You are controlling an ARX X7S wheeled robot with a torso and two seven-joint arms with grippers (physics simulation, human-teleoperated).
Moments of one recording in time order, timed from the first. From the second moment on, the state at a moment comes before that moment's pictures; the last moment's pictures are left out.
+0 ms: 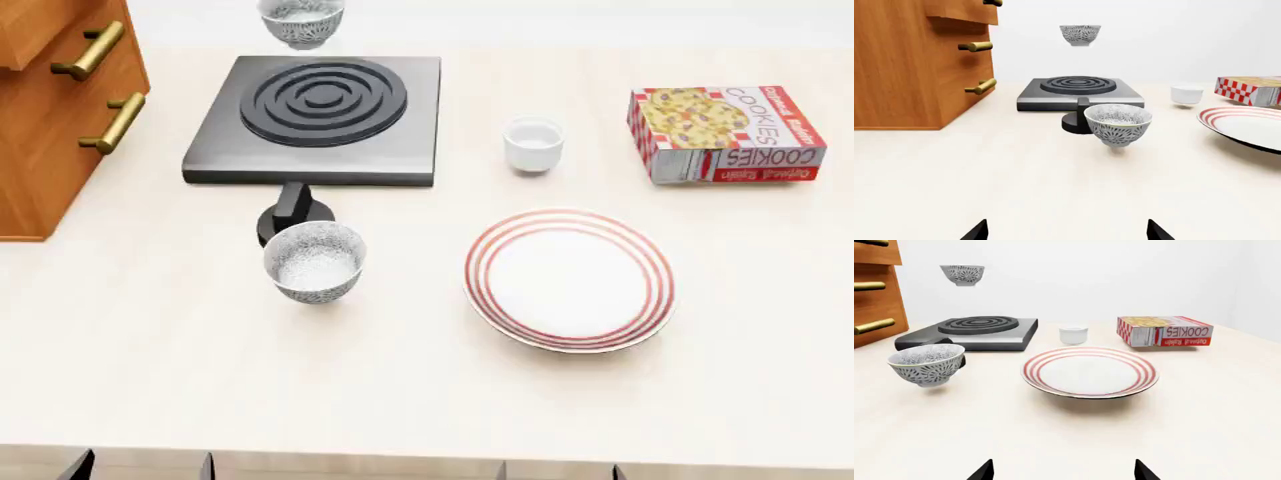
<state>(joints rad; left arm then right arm) 0.00 0.00 0.00 0.00 0.00 0.00 0.00 0.00 0.00 0.00 0.00 0.00 0.00 0.00</state>
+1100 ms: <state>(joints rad) -0.01 -0.09 0.10 0.01 -0.08 -0.03 -0.12 0.17 0.08 -0.14 -0.22 0.12 0.24 0.10</state>
